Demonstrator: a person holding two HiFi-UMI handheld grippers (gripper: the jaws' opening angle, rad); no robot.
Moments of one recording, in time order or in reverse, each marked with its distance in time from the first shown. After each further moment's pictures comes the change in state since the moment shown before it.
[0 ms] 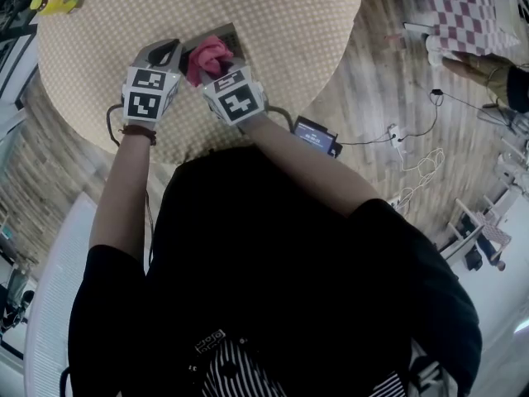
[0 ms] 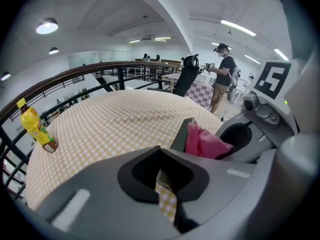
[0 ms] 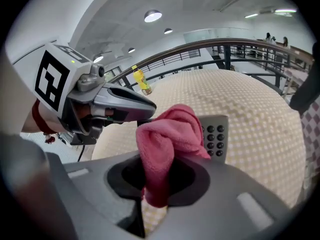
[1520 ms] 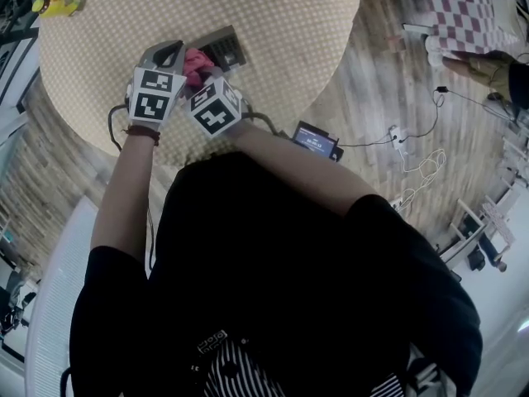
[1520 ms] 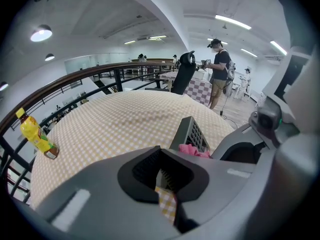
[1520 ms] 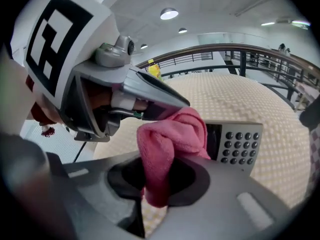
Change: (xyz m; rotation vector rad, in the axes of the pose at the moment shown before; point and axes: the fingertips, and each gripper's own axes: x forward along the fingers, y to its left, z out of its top) left arm 0.002 -0.004 -0.002 0.064 0.013 0.010; right arm 0.024 0.049 -0.002 -0.146 0.020 0.033
